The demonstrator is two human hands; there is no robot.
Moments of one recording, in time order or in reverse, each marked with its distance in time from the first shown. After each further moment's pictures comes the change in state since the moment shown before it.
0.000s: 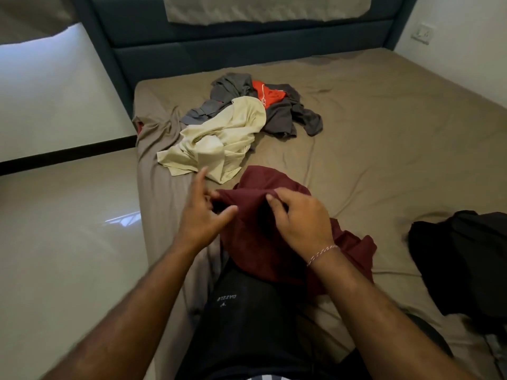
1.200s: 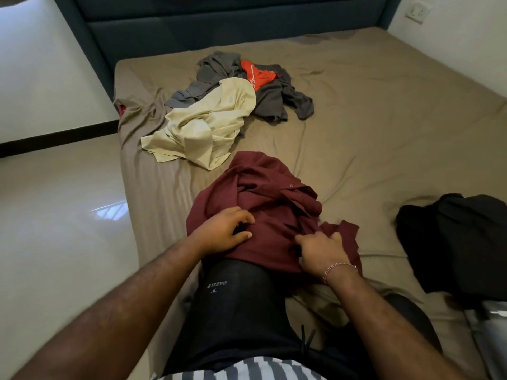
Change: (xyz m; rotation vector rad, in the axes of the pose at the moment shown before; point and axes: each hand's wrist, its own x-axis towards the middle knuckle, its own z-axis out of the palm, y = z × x) left_hand -0.004 -0.041 0.059 0.392 -0.714 0.269; right_hand -0.075 0.123 0.045 -0.570 -0.715 0.167
